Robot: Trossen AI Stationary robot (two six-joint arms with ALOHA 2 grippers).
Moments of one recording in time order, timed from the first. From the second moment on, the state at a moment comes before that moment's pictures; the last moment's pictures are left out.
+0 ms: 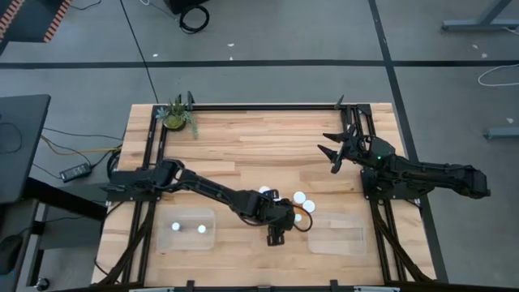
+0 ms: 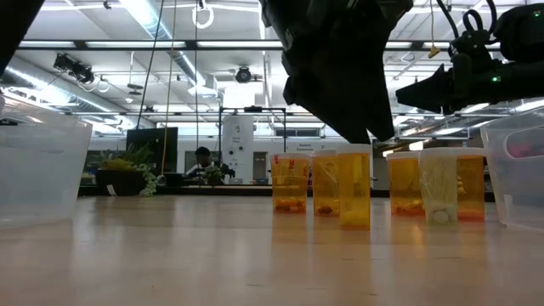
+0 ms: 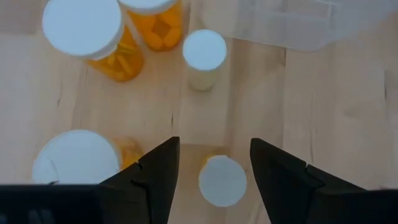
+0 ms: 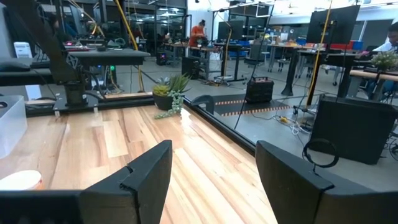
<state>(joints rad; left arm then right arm) -0.32 2.23 1.86 -0.67 -0.18 -0.36 -0.34 0.36 0.01 0.38 0.13 -0.05</state>
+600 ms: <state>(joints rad) -0.34 2.26 1.86 -0.69 -0.17 -0.38 -0.34 0.36 0.01 0.38 0.13 -0.05</state>
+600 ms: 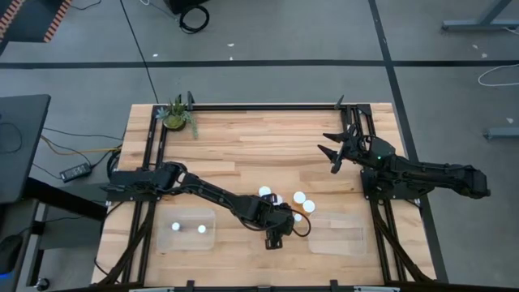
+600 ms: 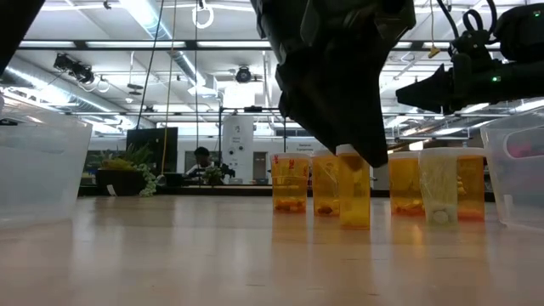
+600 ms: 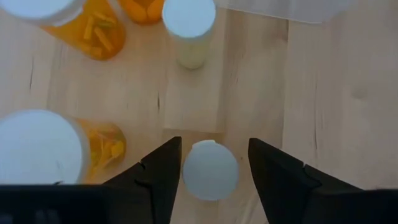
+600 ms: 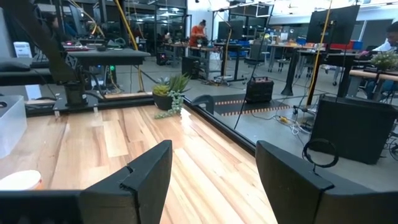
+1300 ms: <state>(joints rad) -0.35 2.25 1.91 -0.81 -0.09 -0.46 -0.34 0.36 0.01 0.38 0.13 -0.05</state>
